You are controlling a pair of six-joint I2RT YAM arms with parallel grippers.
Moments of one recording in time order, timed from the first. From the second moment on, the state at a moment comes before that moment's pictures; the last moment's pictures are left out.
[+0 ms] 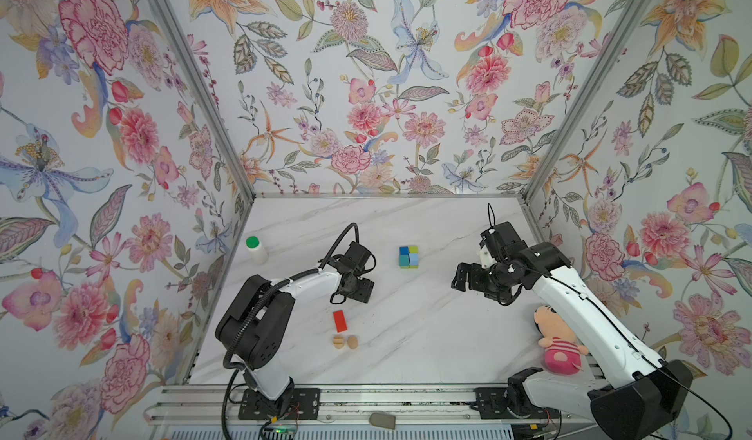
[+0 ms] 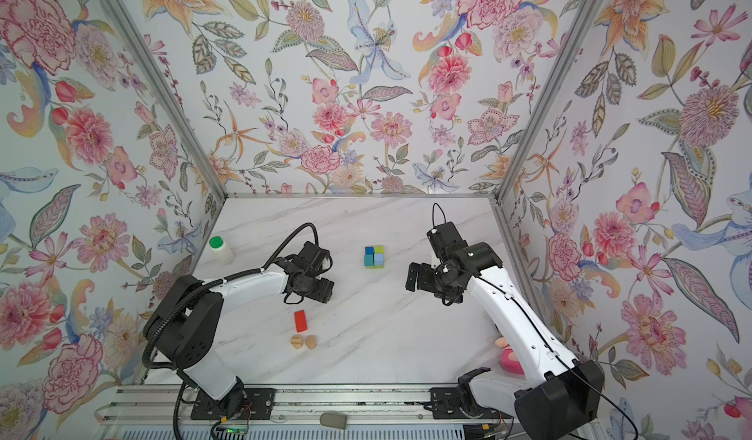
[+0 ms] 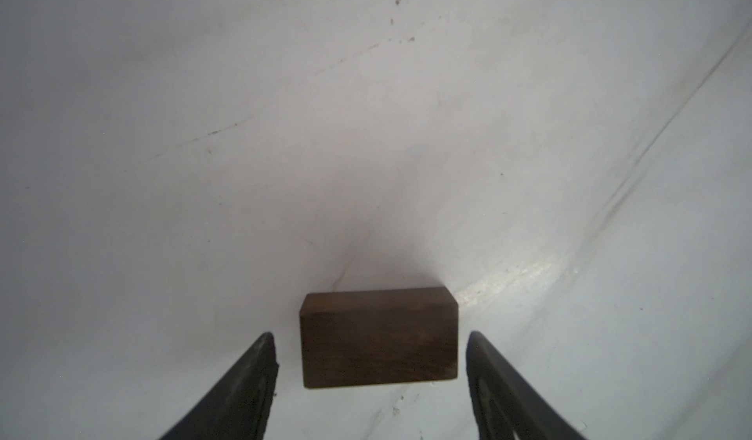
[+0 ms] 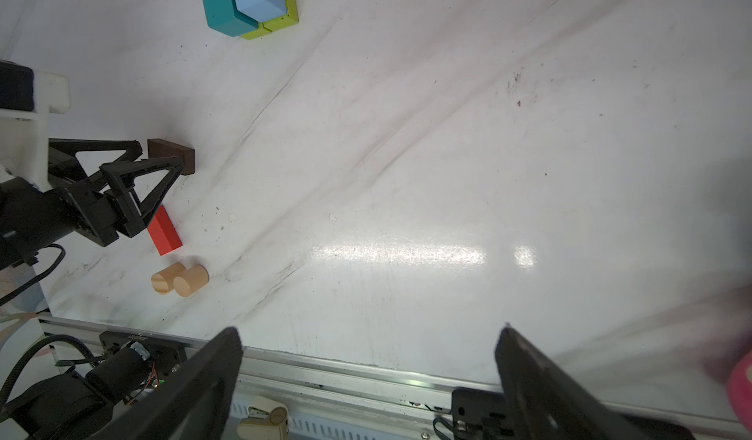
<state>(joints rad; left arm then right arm) -0.58 1.70 0.99 -0.50 -0.03 -0.21 0.41 1.23 1.22 -1.21 -0.15 0.55</state>
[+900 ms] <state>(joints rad) -0.58 1.75 1.03 -0.52 -0.03 -0.19 0.42 1.23 1.22 -1.21 -0.15 0.55</state>
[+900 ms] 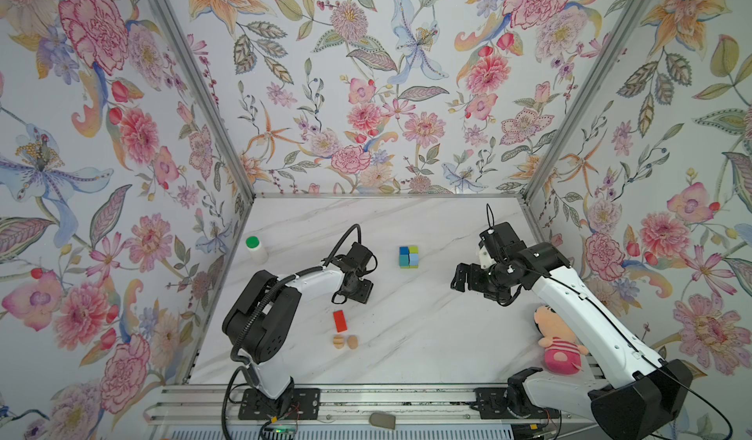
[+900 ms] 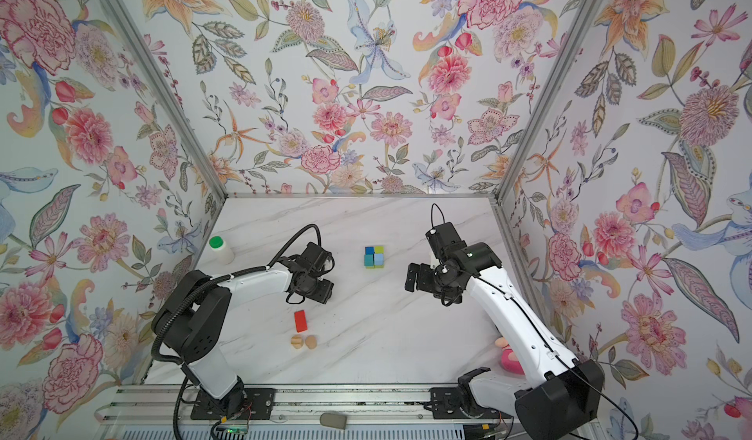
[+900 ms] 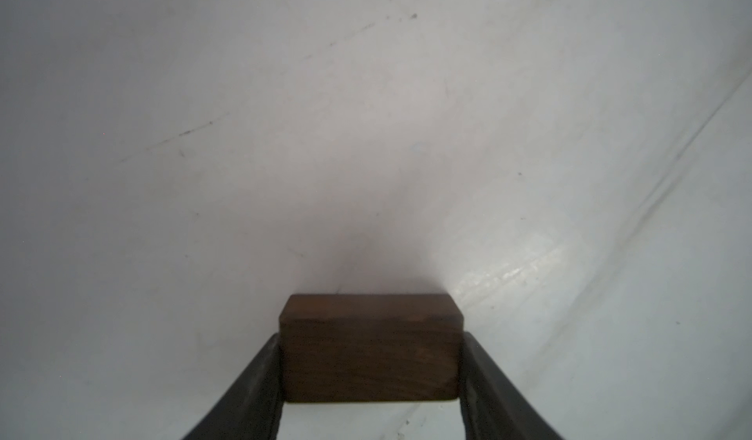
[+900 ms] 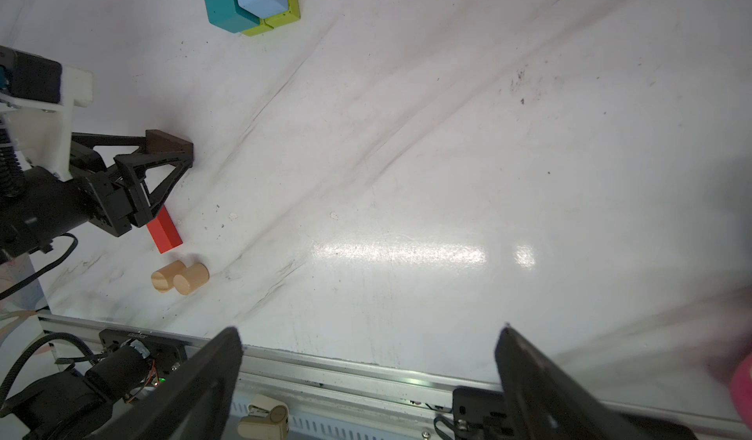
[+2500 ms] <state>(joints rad) -0.77 2.30 2.17 -0.87 -0.22 -0.71 0.36 0.98 1.04 -1.19 0.02 0.51</state>
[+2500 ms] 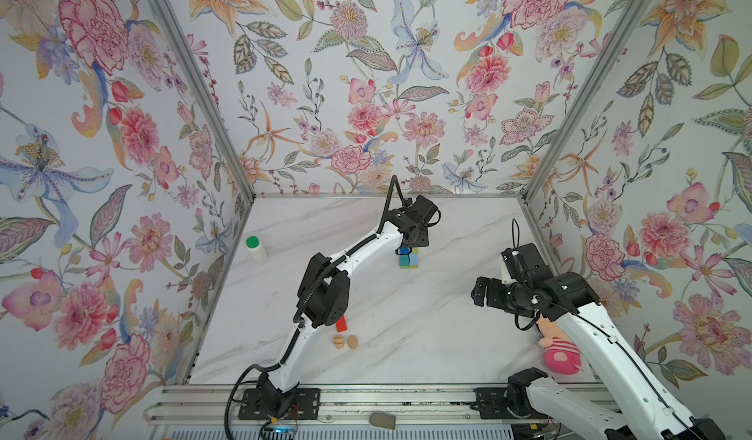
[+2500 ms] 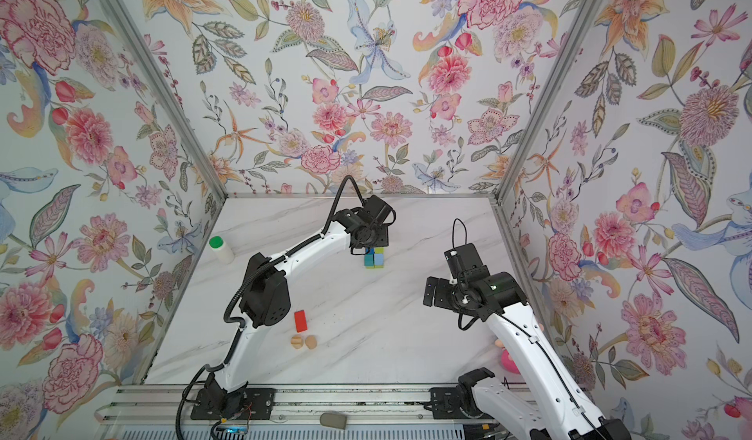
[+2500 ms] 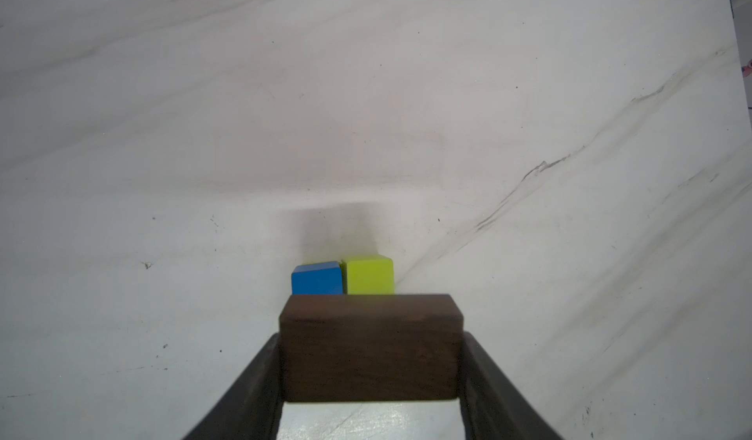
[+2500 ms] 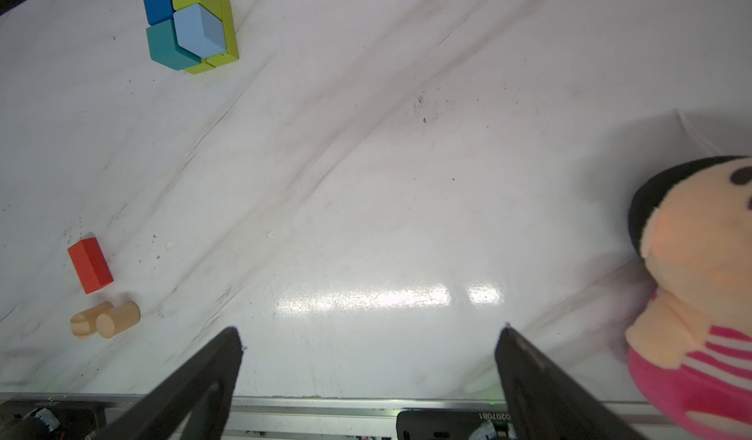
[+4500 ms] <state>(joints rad) -0.76 2.40 2.19 -0.88 -0.24 -0.77 0.27 1.00 1.03 -1.00 -0.26 0.40</state>
